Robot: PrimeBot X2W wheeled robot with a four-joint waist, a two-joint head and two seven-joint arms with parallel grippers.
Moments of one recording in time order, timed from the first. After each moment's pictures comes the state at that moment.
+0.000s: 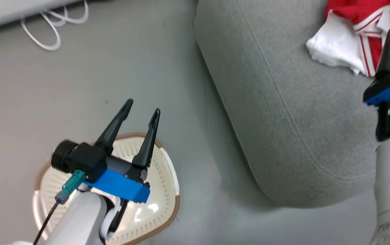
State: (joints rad) left arm -0.36 0.27 -0.46 0.19 -0.38 -0.12 -0.26; right arm -0.89 -0.09 -0.53 0.84 -0.14 0.13 -0.26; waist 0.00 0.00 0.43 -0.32
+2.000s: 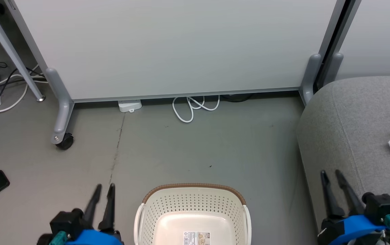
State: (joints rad) left arm -0.06 0.13 -0.14 0.41 -0.30 -0.13 -0.26; right arm -0.04 -0.05 -0.09 0.24 0.11 0.13 -0.18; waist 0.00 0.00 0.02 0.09
